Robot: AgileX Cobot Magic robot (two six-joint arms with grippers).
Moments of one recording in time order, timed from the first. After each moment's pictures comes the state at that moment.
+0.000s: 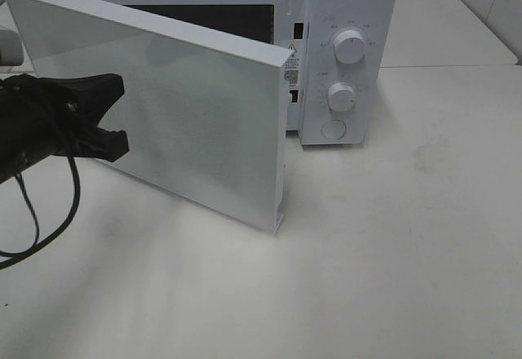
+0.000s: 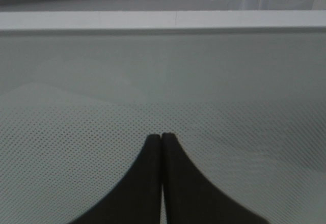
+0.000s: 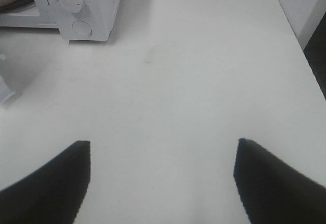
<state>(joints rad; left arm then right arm) -0.43 1.59 -0.39 0.15 -1.01 -0.09 0.11 0.00 -0.51 -0.09 1.05 0.08</state>
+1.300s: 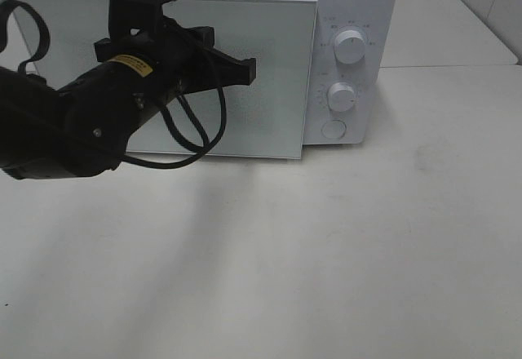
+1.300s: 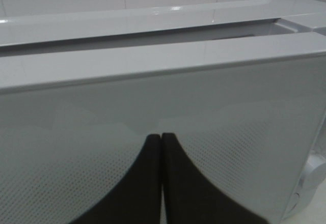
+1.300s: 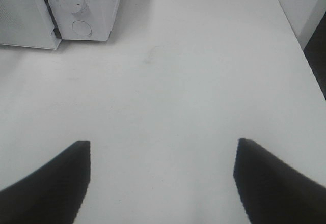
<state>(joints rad) -0.75 1.85 -0.89 -0.55 -0.80 0.32 0.11 0.00 -0.51 -0.09 1.05 0.08</state>
